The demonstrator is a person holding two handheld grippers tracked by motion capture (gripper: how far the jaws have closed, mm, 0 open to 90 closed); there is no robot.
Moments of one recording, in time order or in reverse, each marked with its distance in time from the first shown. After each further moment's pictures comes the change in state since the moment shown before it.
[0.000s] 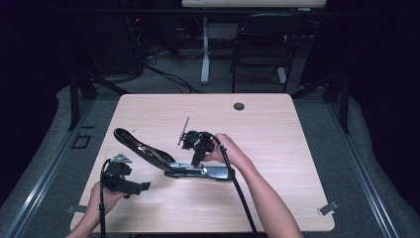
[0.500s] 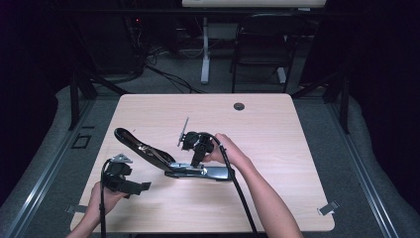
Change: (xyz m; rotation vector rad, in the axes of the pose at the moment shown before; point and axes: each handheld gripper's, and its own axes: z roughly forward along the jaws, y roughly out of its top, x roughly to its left) left arm 0.000 0.000 0.001 0.003 -0.002 -0.002; right arm 0.000 0.000 0.004 -0.002 0.017 -0.016
